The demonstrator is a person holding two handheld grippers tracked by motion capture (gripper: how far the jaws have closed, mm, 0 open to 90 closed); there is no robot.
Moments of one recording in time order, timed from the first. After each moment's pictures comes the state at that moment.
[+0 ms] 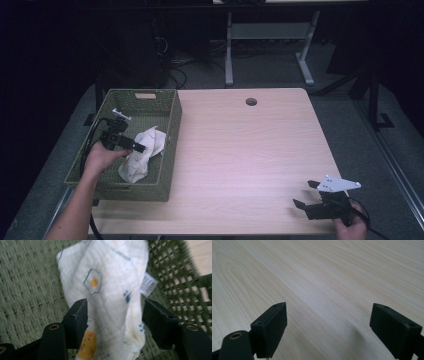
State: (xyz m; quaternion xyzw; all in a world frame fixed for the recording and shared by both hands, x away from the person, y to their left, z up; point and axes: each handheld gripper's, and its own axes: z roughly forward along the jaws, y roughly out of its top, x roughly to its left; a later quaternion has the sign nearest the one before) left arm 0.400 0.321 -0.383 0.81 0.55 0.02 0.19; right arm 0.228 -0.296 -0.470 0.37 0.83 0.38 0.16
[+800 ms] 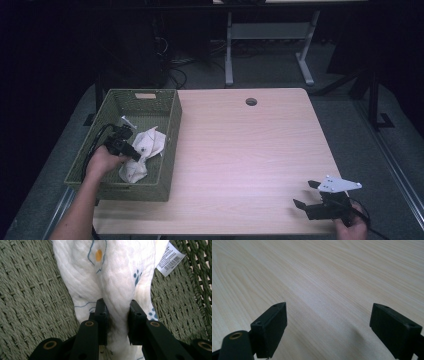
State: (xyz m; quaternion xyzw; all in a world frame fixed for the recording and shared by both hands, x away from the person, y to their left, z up) left arm 0.401 0.316 -0.405 0.83 0.54 0.01 0.13; right arm 0.227 -0.297 -0.470 0.37 0.83 0.38 0.16
